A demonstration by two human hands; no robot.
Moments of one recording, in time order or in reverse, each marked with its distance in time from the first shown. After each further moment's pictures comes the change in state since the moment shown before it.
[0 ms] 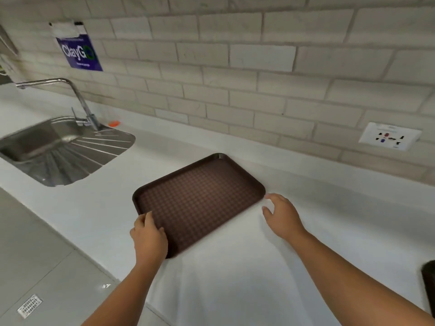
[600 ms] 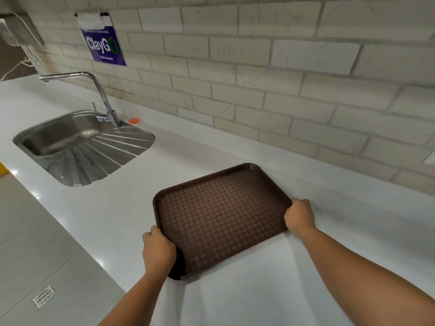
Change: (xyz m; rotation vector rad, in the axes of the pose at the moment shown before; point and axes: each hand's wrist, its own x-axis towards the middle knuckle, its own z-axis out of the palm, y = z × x) left_hand 0.057 -0.020 -0.002 -0.036 -0.053 -0.246; right_hand 0.100 -0.020 0.052 -0.169 -0.023 0.371
